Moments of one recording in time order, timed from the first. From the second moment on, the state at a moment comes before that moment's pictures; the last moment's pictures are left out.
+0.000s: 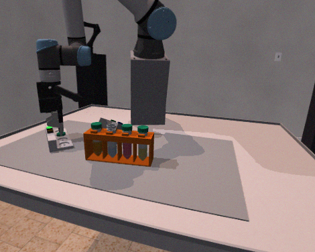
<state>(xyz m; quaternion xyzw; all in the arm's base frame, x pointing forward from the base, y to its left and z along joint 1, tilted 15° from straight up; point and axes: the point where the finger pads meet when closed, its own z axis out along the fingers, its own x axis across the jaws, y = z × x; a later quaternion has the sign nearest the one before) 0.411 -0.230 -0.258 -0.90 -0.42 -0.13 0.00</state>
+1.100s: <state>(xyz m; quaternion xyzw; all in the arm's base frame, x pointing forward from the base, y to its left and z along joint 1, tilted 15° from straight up) 0.404 -0.236 -0.220 -0.90 -0.42 -0.14 0.00</state>
